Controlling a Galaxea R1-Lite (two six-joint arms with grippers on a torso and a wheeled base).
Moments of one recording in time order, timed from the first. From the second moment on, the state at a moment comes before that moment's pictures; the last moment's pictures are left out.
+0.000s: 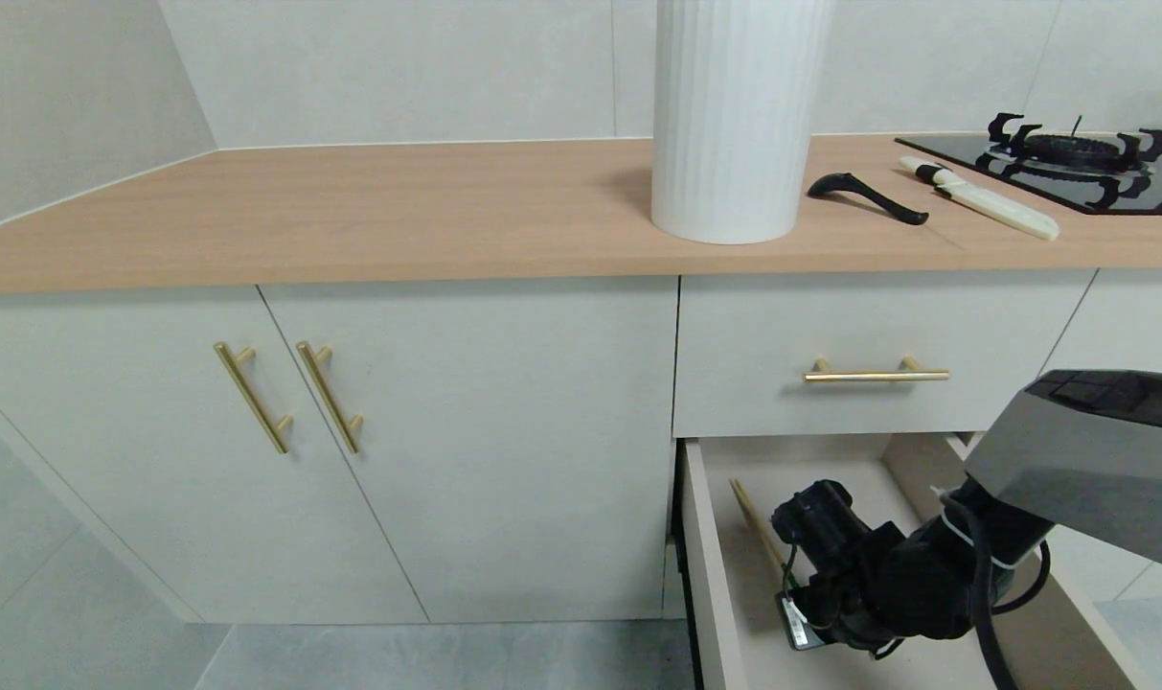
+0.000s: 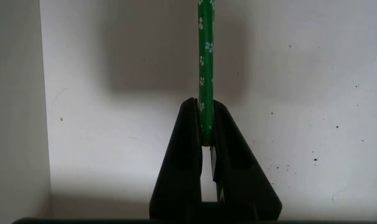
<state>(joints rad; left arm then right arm) 0.00 0.00 0.00 0.00 0.03 -0.01 0.54 2.22 -0.83 -0.27 -0.23 0.31</state>
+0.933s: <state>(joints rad) 0.00 0.00 0.00 0.00 0.03 -0.01 0.53 2.06 -0.80 -0.26 -0.35 0.31</state>
